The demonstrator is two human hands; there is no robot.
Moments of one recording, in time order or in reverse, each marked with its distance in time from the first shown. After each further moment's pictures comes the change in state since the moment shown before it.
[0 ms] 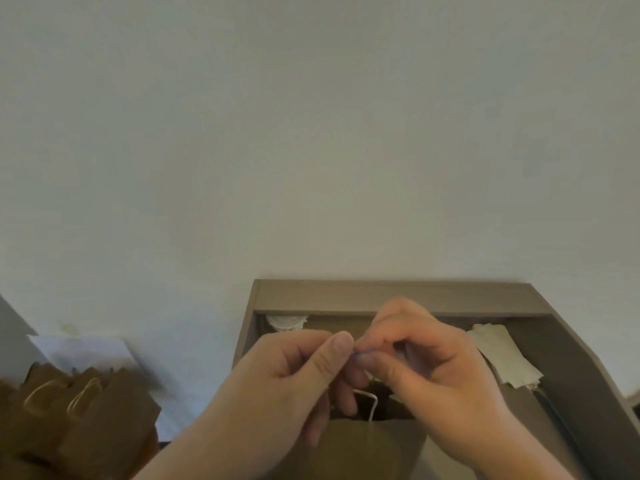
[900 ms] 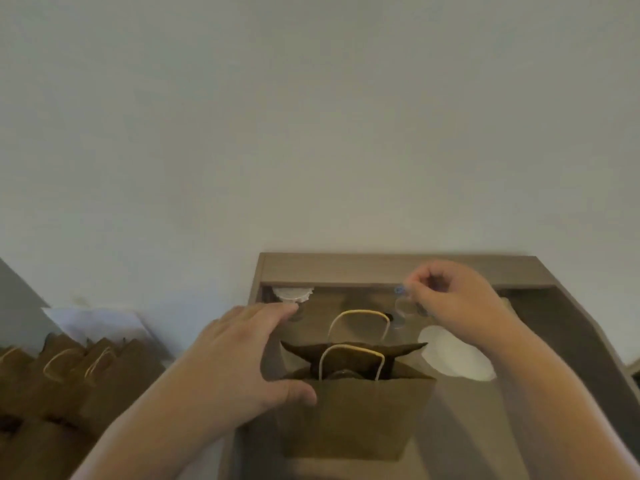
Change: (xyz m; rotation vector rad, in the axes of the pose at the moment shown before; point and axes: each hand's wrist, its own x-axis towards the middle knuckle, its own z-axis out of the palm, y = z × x) left_hand -0.009 -0.040 -0.046 0.966 -0.053 -0.175; right_hand 0.030 0.050 -0.058 -0.586 0.005 0.541
